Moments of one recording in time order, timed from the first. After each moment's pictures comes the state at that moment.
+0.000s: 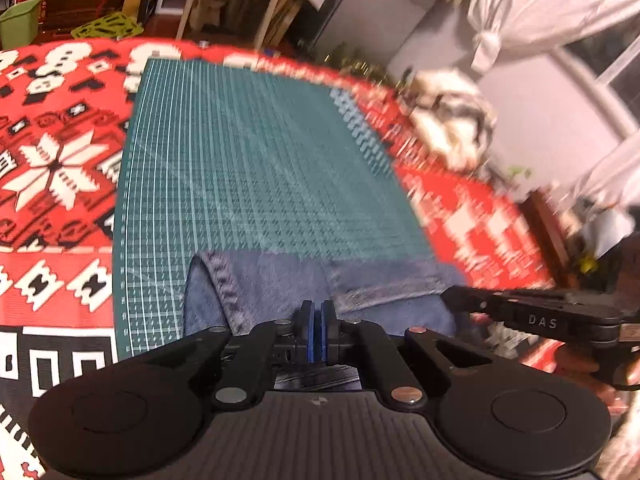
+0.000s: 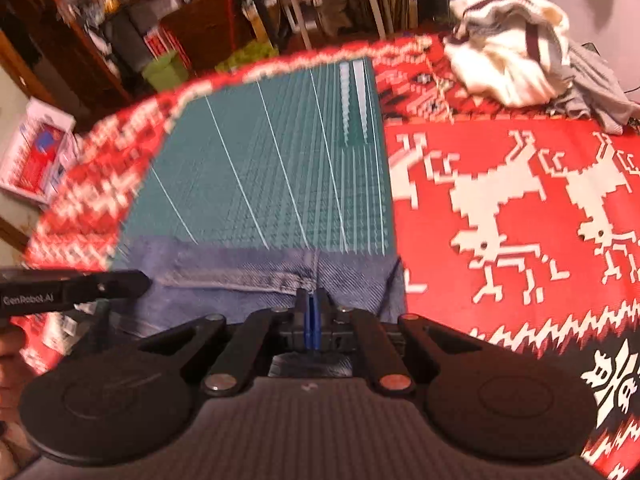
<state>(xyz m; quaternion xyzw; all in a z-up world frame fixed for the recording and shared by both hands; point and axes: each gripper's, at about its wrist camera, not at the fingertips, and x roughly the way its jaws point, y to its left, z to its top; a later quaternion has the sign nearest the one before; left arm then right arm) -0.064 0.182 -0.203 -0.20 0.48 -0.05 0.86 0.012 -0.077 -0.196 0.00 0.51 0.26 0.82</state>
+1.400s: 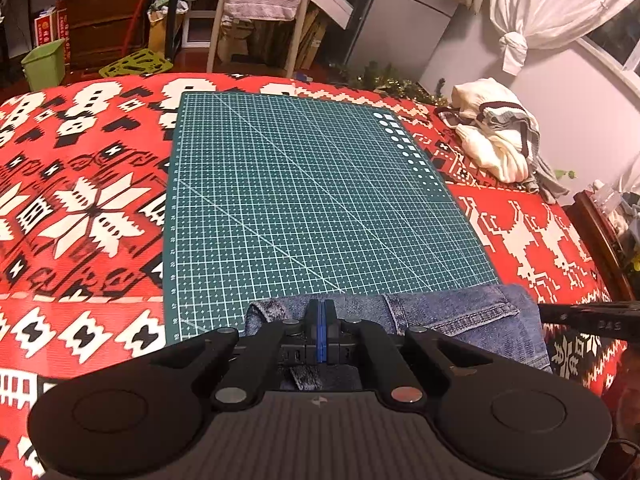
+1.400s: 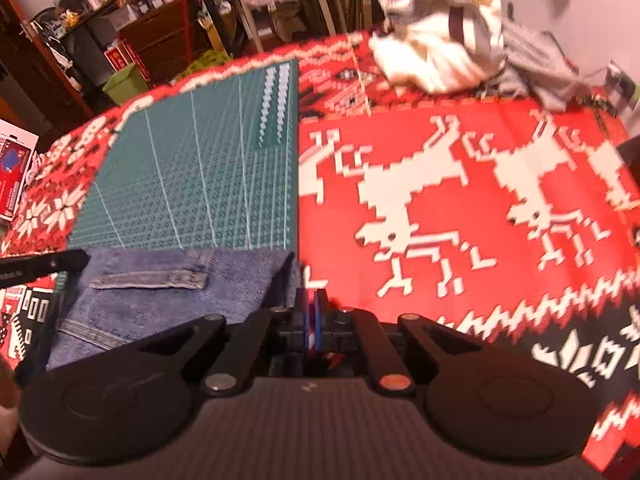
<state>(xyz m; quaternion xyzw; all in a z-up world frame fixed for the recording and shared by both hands) -0.053 0.198 -0.197 -0.15 0.45 0.01 0.88 0.020 -0.130 -0.186 0.01 0.49 0.21 0.85</state>
